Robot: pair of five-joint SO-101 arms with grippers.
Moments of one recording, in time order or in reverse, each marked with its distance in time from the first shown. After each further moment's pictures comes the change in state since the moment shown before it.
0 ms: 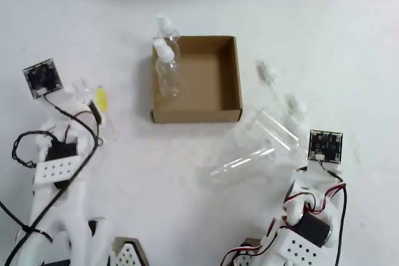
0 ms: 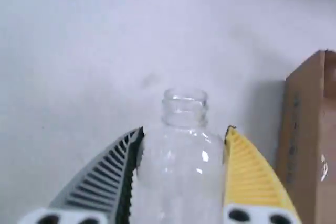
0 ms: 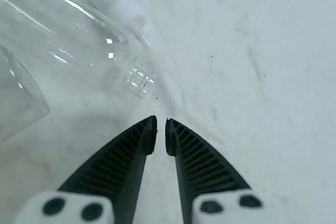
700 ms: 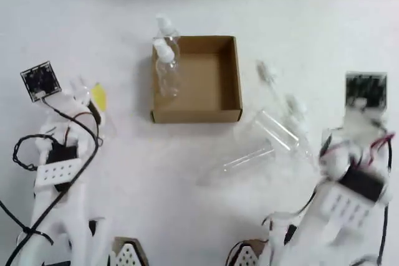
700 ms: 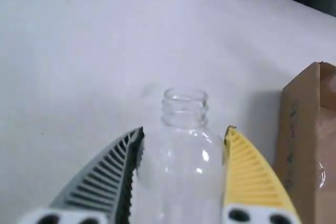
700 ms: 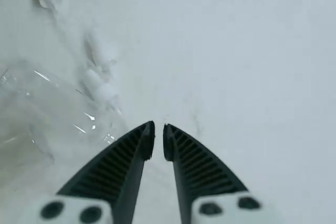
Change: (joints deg) left arm -0.1 -0.5 1.8 -2.5 0.2; right arm 0.0 52.2 -56.0 7.0 2.2
